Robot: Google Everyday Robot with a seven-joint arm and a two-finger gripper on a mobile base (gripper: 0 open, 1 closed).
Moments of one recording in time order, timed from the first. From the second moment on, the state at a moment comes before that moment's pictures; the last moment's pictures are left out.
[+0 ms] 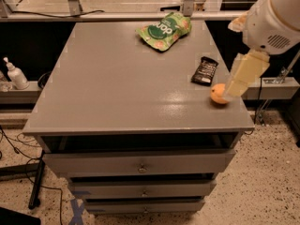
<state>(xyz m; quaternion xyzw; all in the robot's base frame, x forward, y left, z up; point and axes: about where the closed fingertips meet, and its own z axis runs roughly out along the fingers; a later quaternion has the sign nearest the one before) 0.505 -0.177 0.974 -0.62 0.74 -0.04 0.25</state>
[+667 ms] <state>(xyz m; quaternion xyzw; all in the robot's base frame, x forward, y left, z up) 0.611 -0.111 0.967 -0.63 0.70 -0.03 0.33</state>
